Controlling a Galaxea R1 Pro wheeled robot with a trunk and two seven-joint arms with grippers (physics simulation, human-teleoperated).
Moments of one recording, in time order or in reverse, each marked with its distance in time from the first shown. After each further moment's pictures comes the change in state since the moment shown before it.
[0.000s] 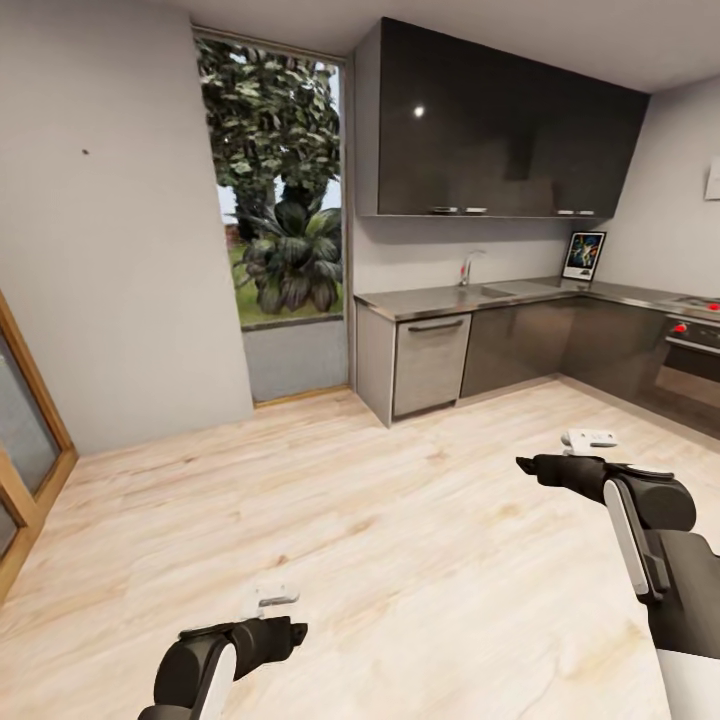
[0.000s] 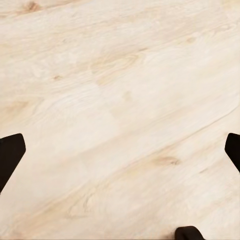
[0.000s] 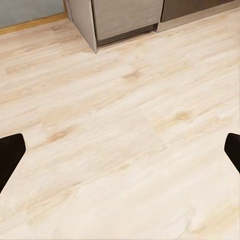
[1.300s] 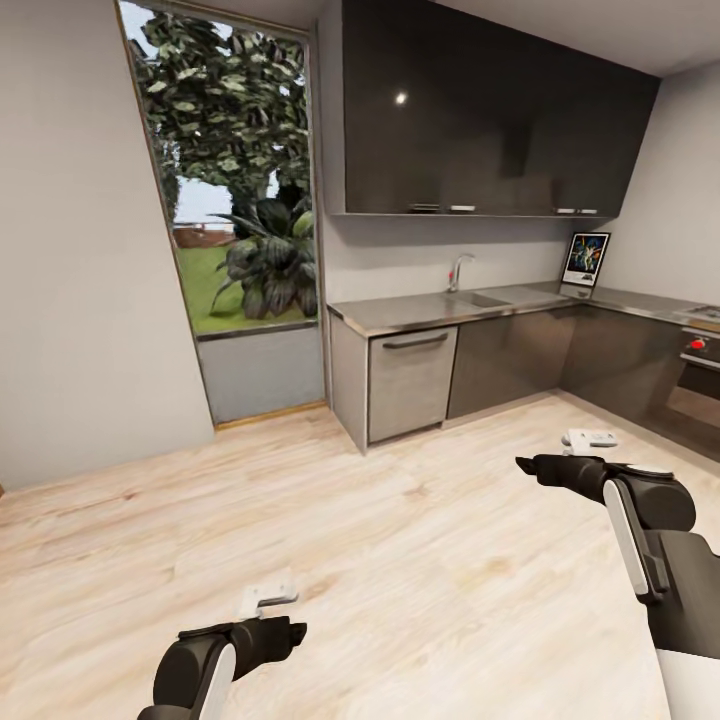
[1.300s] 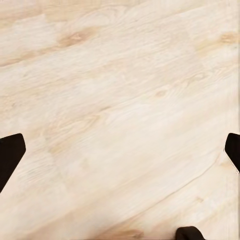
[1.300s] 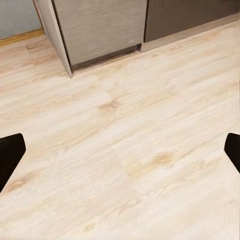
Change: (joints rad) left arm 0.000 0.000 0.003 0.000 -0.001 0.000 0.001; right arm 0.000 0.000 0.001 0.000 0.000 0.000 -0.001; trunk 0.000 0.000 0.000
